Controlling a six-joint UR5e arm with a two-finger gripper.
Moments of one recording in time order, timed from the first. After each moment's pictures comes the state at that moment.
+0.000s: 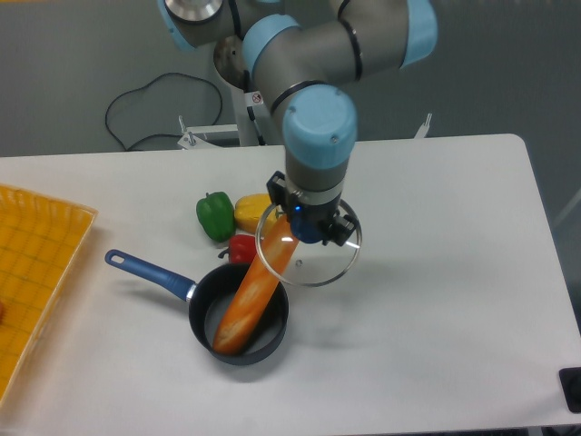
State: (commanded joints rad) arm 2.38 -1.89 -1.43 -1.50 1.60 0.94
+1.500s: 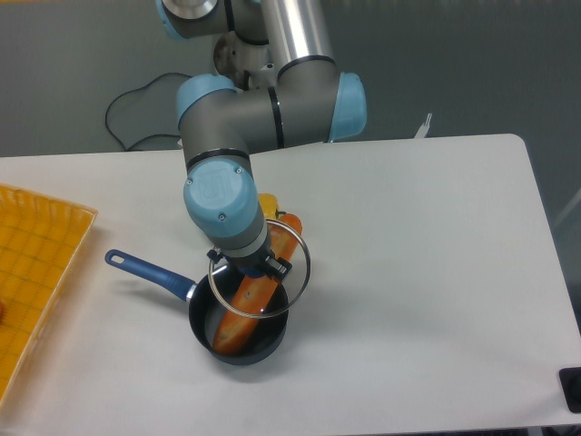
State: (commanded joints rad) arm 2.23 -2.02 -1.36 -1.50 1.68 0.81
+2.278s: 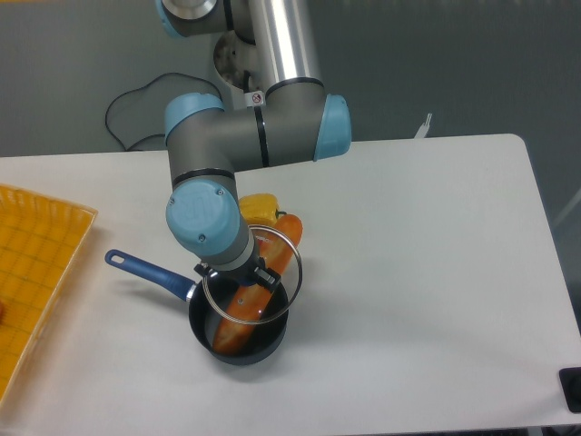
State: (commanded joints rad) arm 2.21 -2.06 -1.34 -1.49 1.69 0.80
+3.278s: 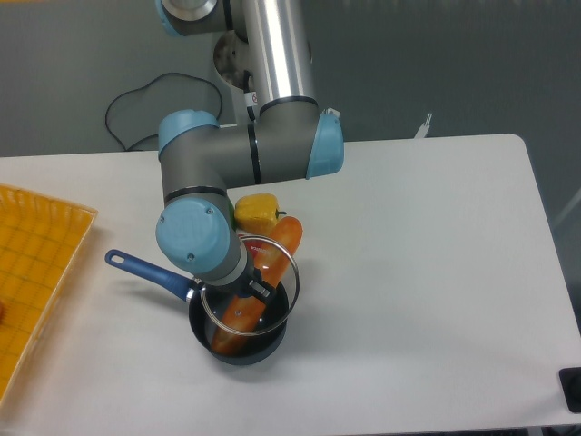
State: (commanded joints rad) arm 2.20 -2.11 -1.30 -1.49 1.70 0.78
